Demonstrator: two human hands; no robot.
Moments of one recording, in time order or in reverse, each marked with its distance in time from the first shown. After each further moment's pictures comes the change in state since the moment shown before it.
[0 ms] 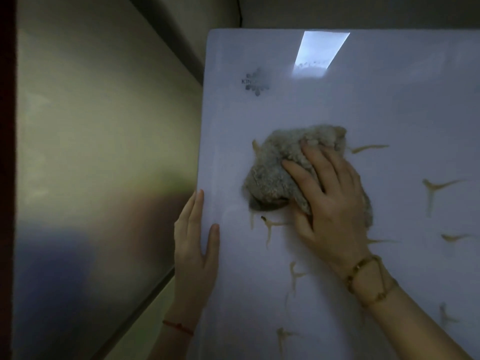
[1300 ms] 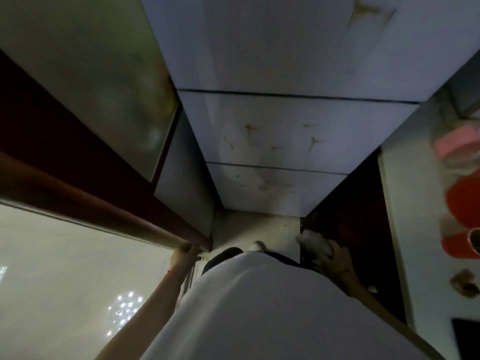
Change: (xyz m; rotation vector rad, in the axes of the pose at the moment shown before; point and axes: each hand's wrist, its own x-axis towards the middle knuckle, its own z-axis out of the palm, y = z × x) left_hand -0.551 0.055 -0.288 0.420 -0.807 -1.834; right_hand -0.602 -0.214 -0.375 0.346 -1.643 1.652
